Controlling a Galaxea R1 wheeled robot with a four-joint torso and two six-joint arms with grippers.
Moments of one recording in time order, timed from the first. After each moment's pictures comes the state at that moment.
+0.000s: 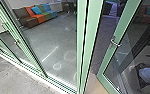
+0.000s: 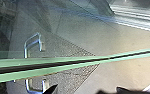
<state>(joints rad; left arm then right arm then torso) 1.53 2.81 -2.35 -0.29 -0.01 0.03 0.17 1.90 -1.72 -0.01 -0.66 1.47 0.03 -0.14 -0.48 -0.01</state>
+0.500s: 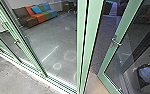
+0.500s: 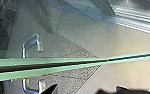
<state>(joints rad) 1.53 2.81 -2.35 -0.29 -0.01 0.03 0.17 1.89 -1.76 0.00 -0.66 1.41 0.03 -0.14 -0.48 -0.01</state>
